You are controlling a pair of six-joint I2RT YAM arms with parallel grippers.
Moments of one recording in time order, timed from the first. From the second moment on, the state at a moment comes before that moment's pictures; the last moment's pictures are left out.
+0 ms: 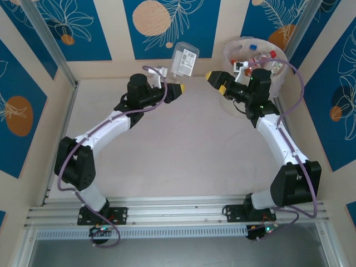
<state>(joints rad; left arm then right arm) -0.50 1.68 1.35 0.23 0.55 -0.57 0.12 1.41 1.22 0.04 -0.75 0.84</state>
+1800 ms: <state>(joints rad) -0.58 1.66 1.41 0.40 0.75 -1.00 0.06 1.41 1.33 0.17 -0.74 0.91</state>
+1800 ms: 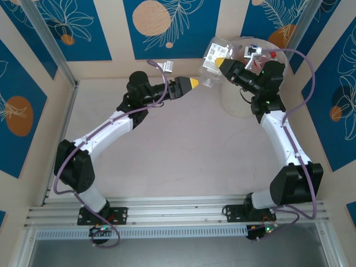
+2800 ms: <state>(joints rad) -0.58 1.25 1.27 -0.32 -0.05 -0.37 -0.08 1.91 2.07 -0.37 -0.28 0.57</state>
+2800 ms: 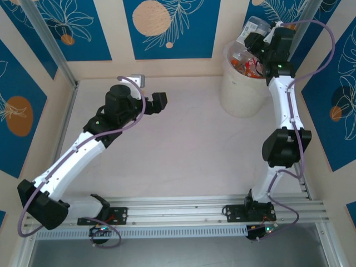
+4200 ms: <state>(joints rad) -0.44 1.14 1.20 -0.47 -0.29 -0.32 -0.02 1.92 2.32 -0.82 0.03 0.39</state>
